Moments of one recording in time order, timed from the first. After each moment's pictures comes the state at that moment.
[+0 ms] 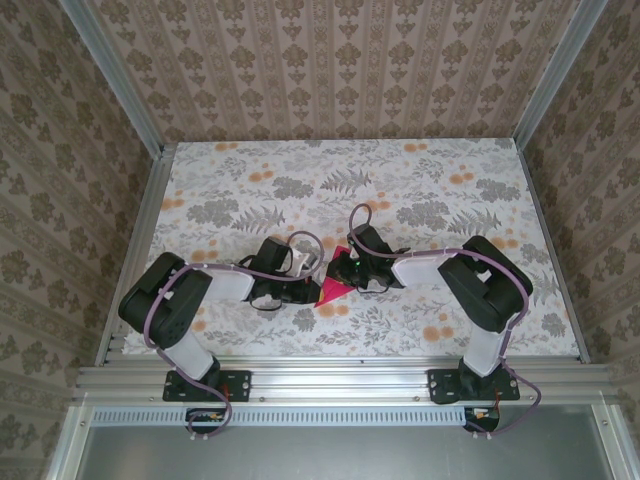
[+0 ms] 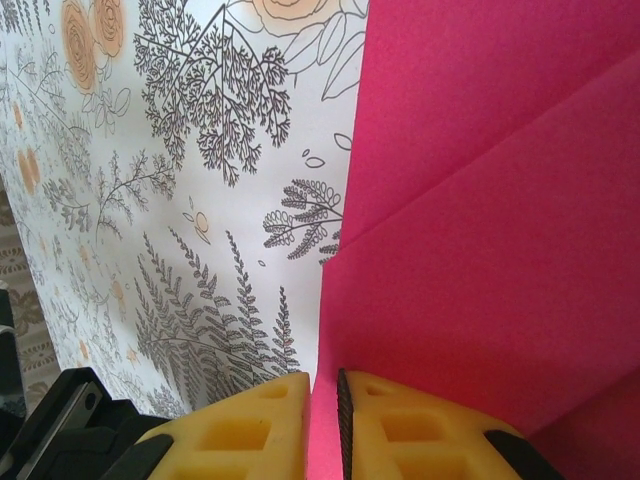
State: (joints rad) left arm -0.62 1.64 0.57 0.10 0.70 -0.46; right arm 0.65 1.81 0.84 0.12 -0.34 1.03
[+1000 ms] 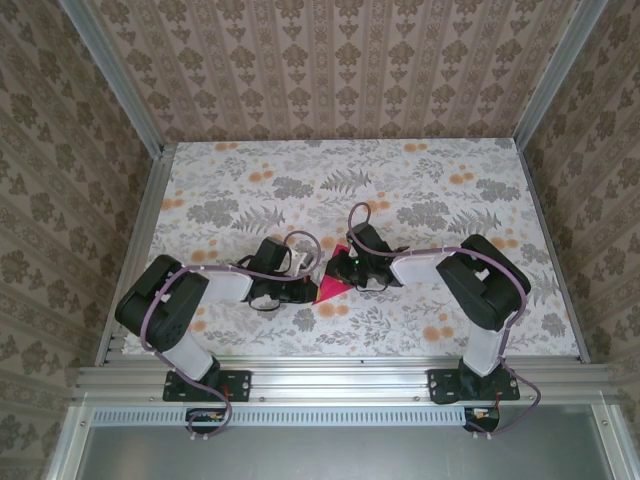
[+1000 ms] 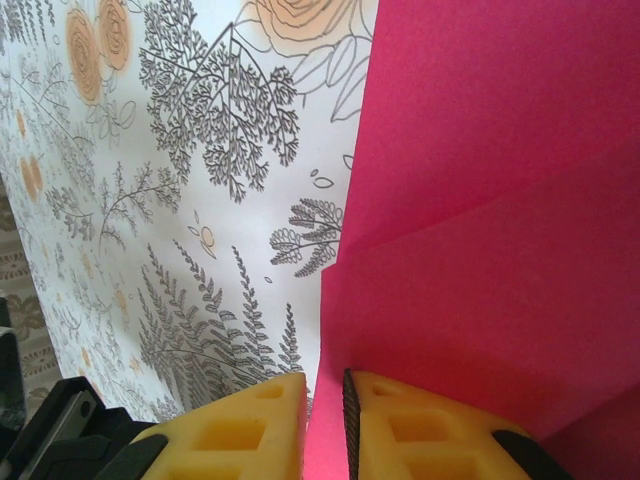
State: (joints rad) left arm -0.62 1.61 0.56 0.08 0.64 -0.48; right arm 0.65 1.82 0.85 0.12 -0.35 1.03
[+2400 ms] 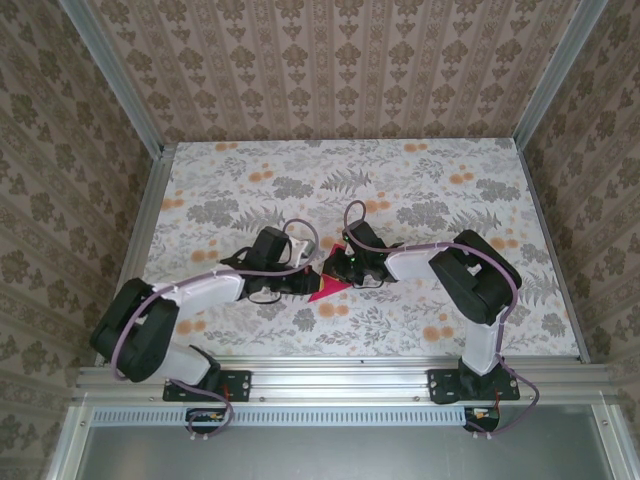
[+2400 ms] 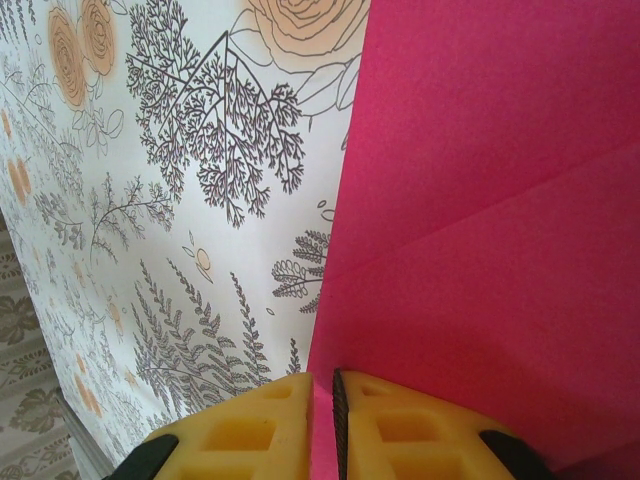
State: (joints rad) left arm -0.67 1.44 0.65 -0.10 0.60 -0.50; right arm 0.64 1.88 0.91 0.09 -0.36 1.02
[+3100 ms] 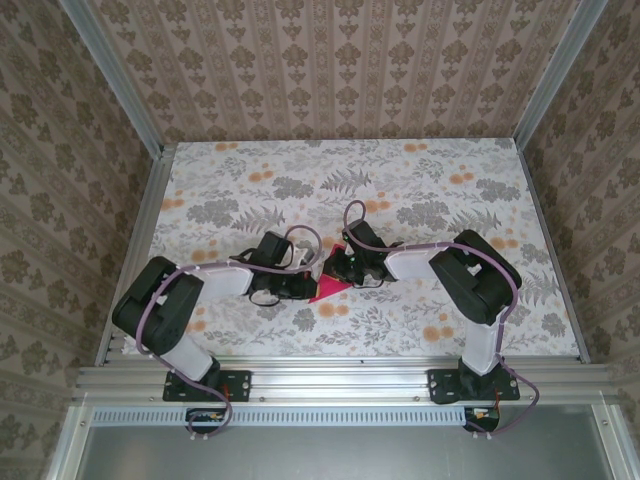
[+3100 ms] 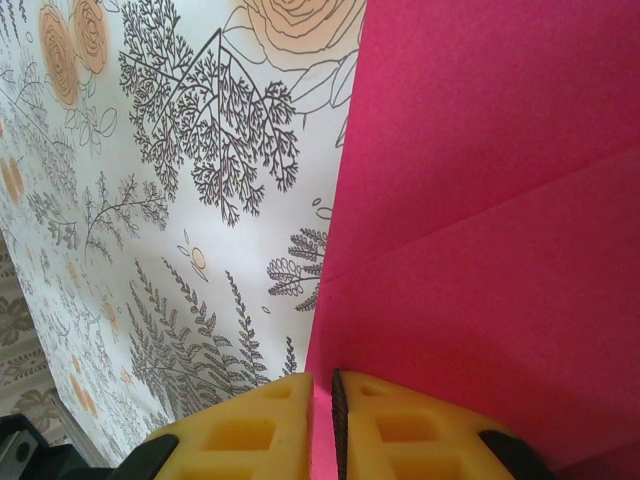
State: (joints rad) left arm -0.62 1.59 0.64 -0.08 0.61 -0.45; right arm 0.64 1.88 0.92 0.07 -0.36 1.02
